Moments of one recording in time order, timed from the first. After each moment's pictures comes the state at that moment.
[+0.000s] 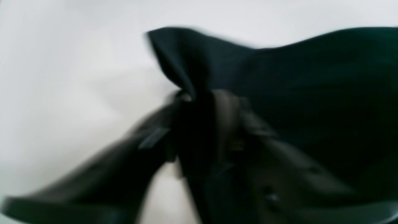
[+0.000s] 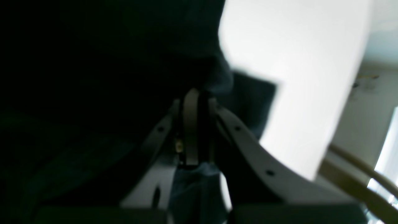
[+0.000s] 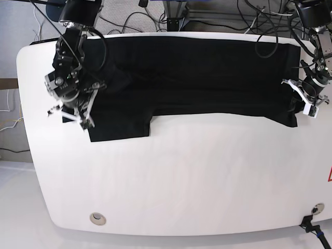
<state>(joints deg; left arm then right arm) 7.6 -28.7 -24.1 73.1 -10.4 -41.8 17.0 -3.9 6.7 15.4 105.2 -6.7 37.9 -63.4</state>
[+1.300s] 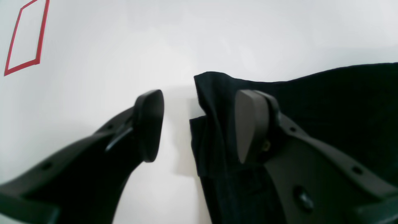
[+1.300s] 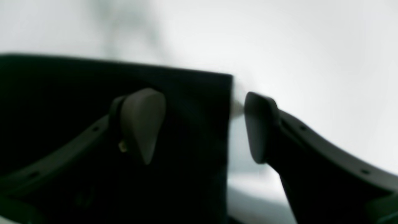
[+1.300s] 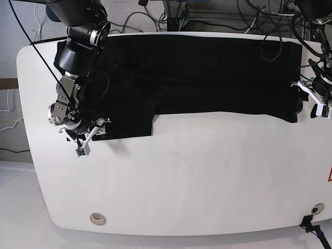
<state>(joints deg) 10.5 -26.3 -32.5 84.1 -15.1 -41.9 24.1 19.7 6.3 25.5 60.5 -6.8 37.5 -39.7</state>
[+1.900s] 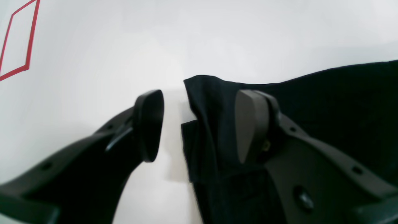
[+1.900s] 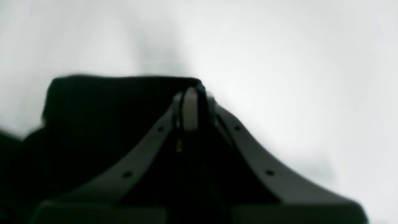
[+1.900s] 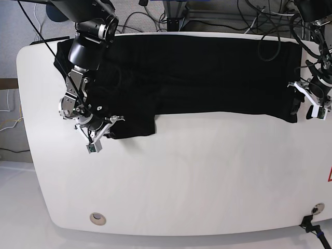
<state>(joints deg) 10.1 -26.3 -29.9 84.1 -15.1 -41.9 24.1 16.8 2.4 24.9 61.6 0.9 39.2 -38.2</state>
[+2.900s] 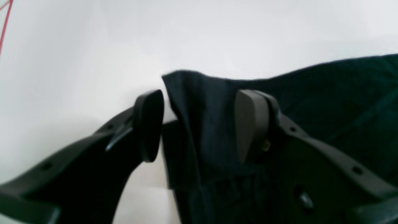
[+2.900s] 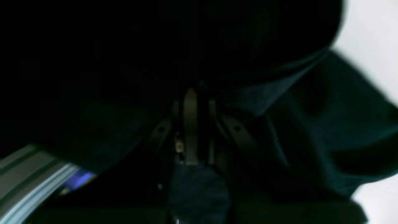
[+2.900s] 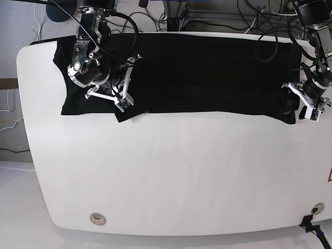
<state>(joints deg) 7.8 -26.3 -26.4 78.4 -15.1 -41.9 23.5 -8.8 0.0 7.2 112.1 14.4 40.3 -82.7</state>
